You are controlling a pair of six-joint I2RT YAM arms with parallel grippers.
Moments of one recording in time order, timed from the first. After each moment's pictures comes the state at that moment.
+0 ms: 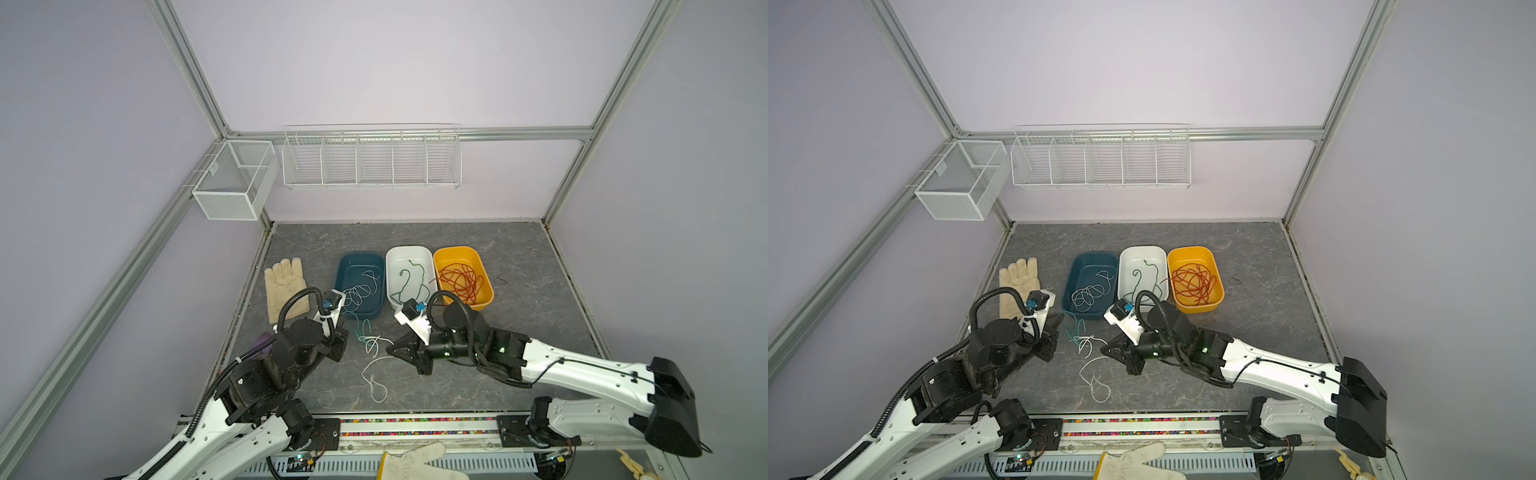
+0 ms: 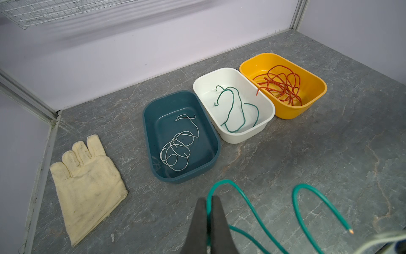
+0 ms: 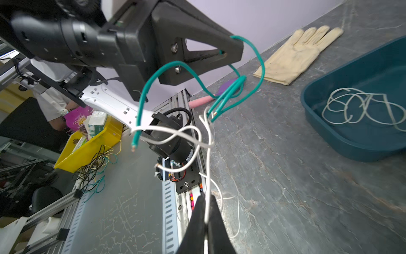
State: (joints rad) left arm -0.89 0.57 0.81 -0.73 -0.37 -0.12; right arm 1.11 1.14 0.80 -0.03 -0.35 0.34
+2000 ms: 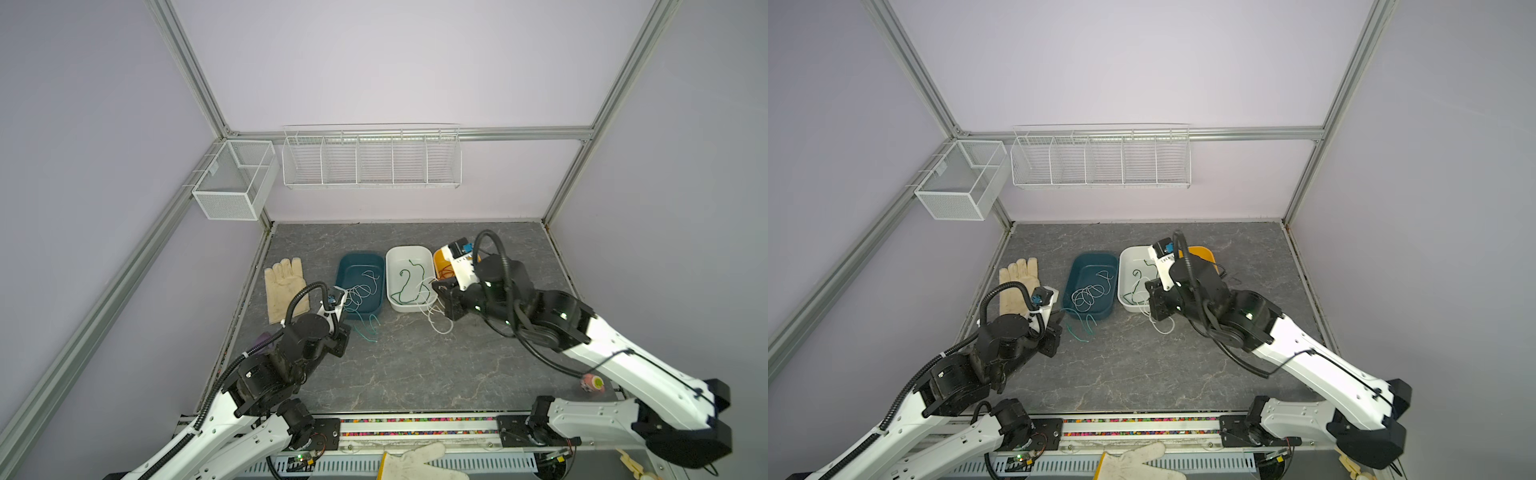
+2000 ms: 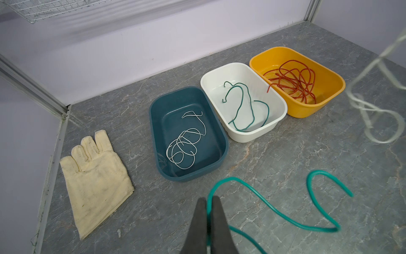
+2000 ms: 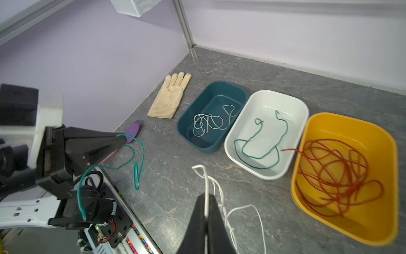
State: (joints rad) left arm -0.87 0.61 0.81 -0.72 -0.39 -0.12; right arm 0.96 1.28 1.45 -0.69 0.08 0.37
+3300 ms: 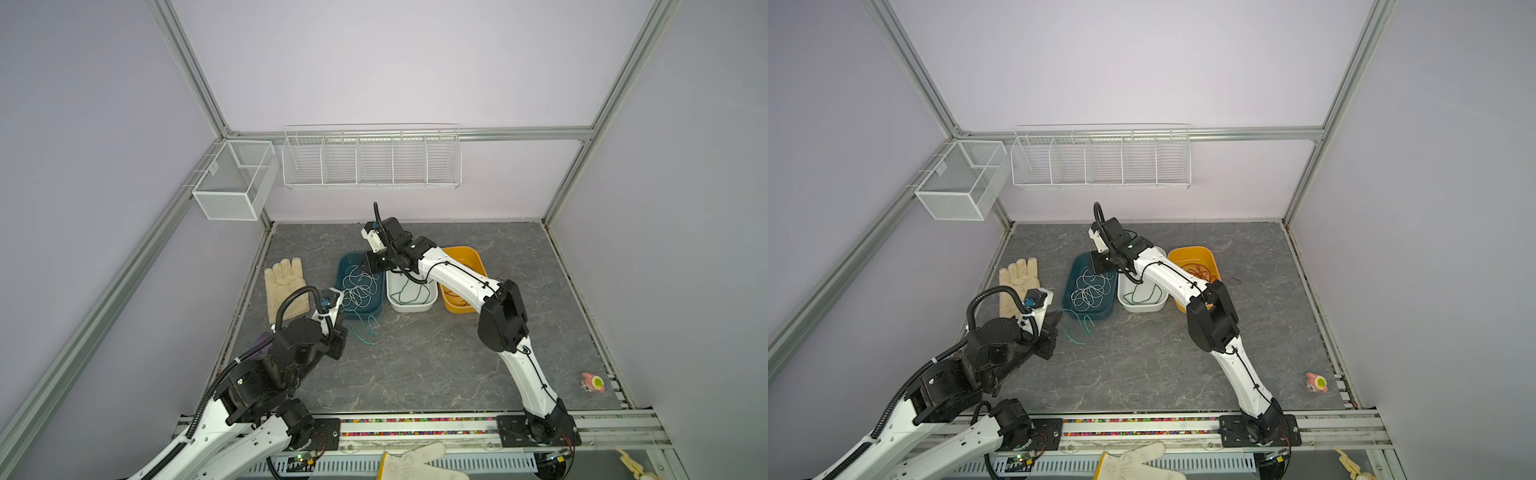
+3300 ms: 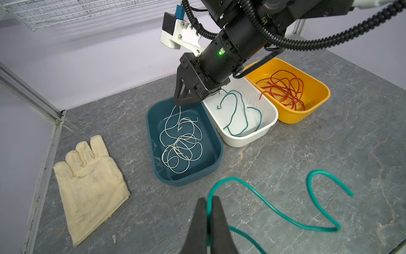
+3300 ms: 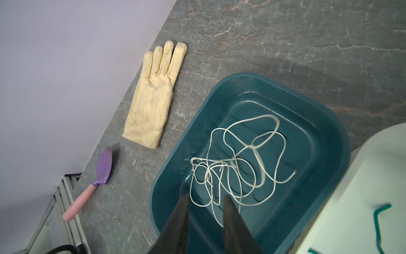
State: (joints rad) left arm -0.87 0.58 0.81 -0.72 -0.37 -0.12; right arm 0.78 2.31 2.17 -0.64 -0.25 0.40
